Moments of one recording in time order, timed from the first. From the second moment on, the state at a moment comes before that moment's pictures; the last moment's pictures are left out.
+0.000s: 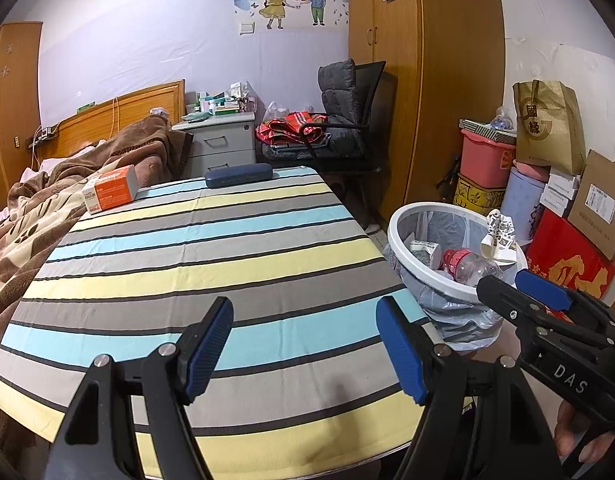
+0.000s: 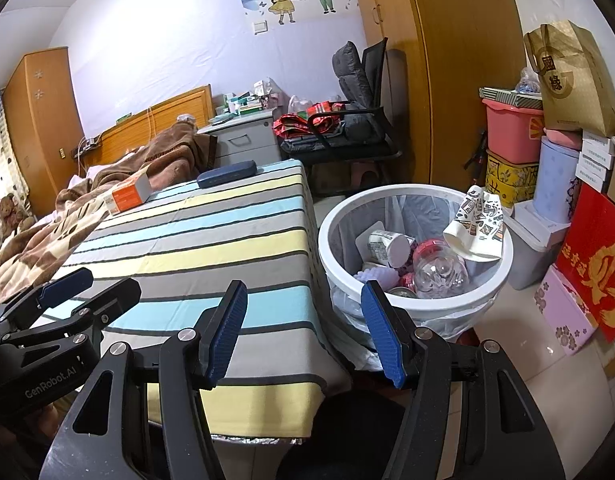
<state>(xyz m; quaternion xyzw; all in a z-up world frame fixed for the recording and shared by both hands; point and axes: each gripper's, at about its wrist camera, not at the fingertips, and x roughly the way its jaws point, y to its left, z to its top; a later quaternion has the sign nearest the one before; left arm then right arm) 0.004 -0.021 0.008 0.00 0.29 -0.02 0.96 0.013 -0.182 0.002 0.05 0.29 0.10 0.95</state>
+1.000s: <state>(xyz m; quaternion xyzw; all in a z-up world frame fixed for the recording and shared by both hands) 0.001 -0.018 0.009 -0.01 0.29 -0.01 0.96 0.012 -0.176 0.003 0.05 0.30 0.10 0.95</state>
